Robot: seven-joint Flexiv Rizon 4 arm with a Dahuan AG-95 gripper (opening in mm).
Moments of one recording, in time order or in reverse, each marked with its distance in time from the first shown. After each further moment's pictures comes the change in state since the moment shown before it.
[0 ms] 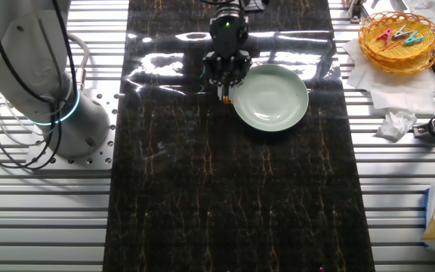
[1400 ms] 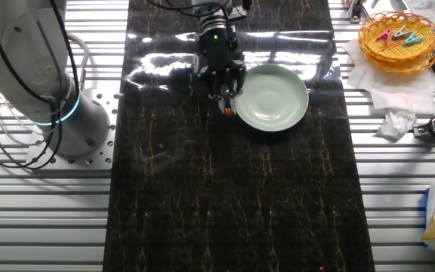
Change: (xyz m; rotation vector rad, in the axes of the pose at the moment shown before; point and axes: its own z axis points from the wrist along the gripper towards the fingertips) arm 0.005 -0.021 0.030 0.167 -0.057 -0.008
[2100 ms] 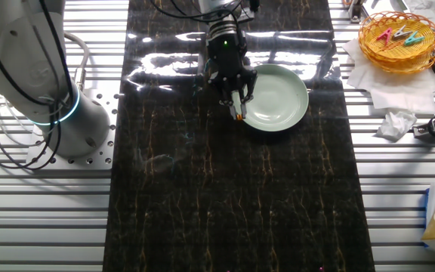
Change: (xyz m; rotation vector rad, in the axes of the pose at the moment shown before) arm -0.018 -0.009 0.007 0.008 -0.018 -0.018
